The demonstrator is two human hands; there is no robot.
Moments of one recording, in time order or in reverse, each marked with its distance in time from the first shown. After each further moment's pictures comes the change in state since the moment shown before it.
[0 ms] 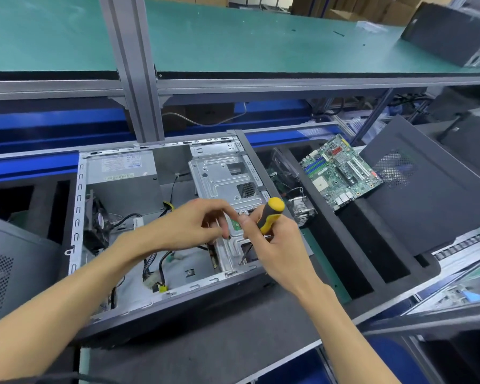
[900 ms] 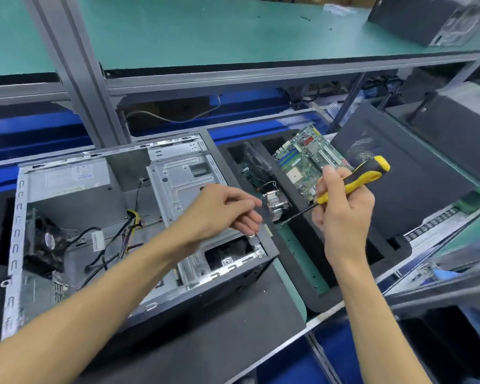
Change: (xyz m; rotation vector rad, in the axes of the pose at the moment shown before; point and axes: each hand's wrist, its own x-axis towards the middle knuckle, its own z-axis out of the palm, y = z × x) left_hand 0.074 0.063 0.052 -0.600 0.118 -0.174; right_hand 0.019 0.008 -0.112 0.377 0.578 0.078
